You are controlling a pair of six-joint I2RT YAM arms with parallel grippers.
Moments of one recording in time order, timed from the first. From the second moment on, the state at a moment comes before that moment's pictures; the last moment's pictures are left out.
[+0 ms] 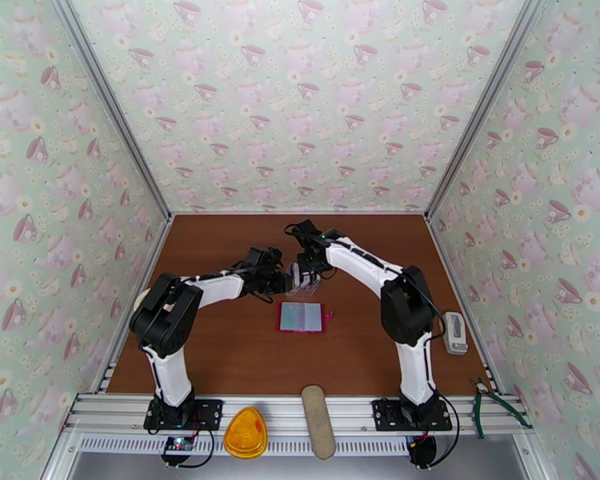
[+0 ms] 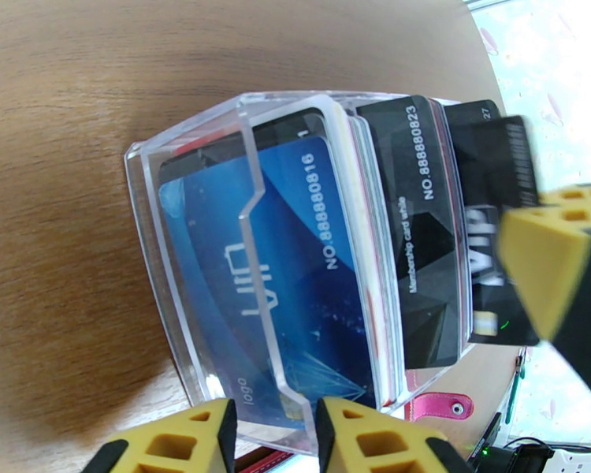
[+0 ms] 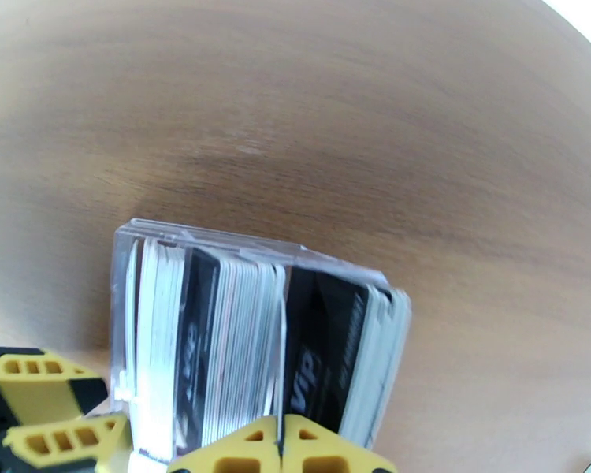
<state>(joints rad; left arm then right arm) -0.47 1.88 1.06 -0.06 0.41 -0.56 0.65 2.01 1.72 -0.88 0.17 0.40</state>
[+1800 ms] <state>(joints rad) -0.53 1.44 0.68 -0.23 0.30 -0.53 0.88 1.33 0.86 -0.35 0.17 0.79</state>
